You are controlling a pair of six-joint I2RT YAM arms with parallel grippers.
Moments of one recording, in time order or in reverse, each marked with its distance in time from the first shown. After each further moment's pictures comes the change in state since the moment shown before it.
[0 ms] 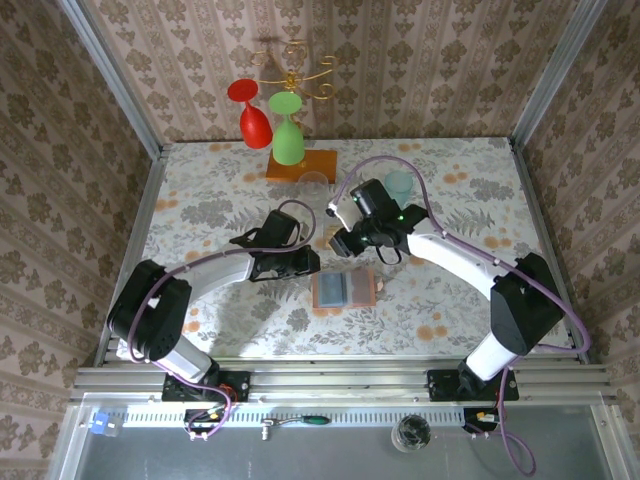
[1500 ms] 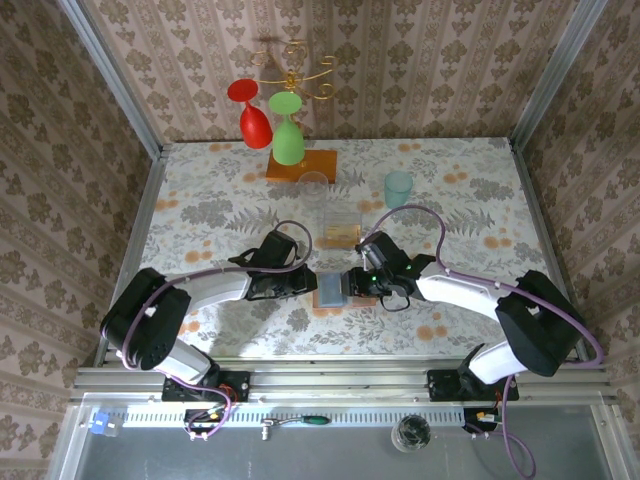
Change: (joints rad) left arm -0.041 -0.051 -0.187 0.134 -0.003 -0.093; right arm 0.092 -0.129 -0.445 0.248 0.022 0.748
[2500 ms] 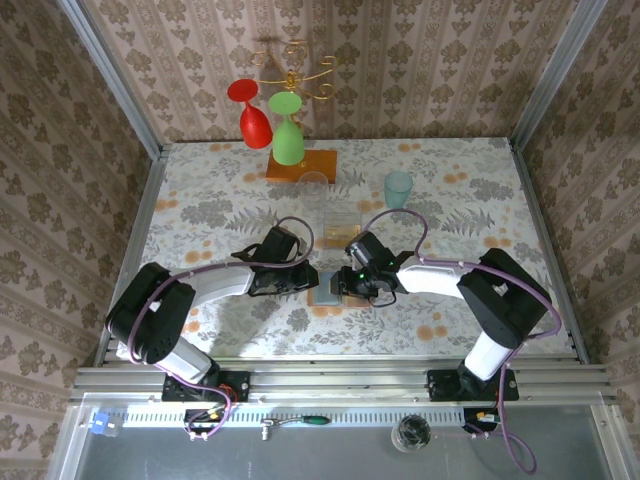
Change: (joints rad) left arm 0.011 0.038 0.047 -0.024 0.003 -0.001; right arm 0.000 0.205 0.054 0.122 -0.094 0.100
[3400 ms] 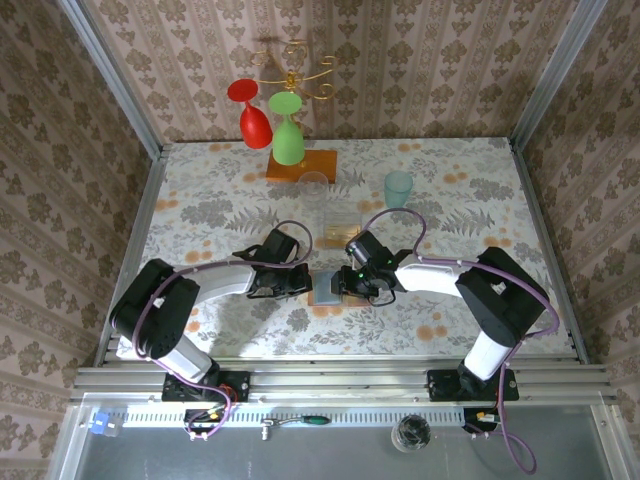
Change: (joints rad) left arm 0.011 0.031 -0.002 -0.056 -0.033 0.015; right arm 0.000 0.008 0.024 -0.054 0.028 -0.006
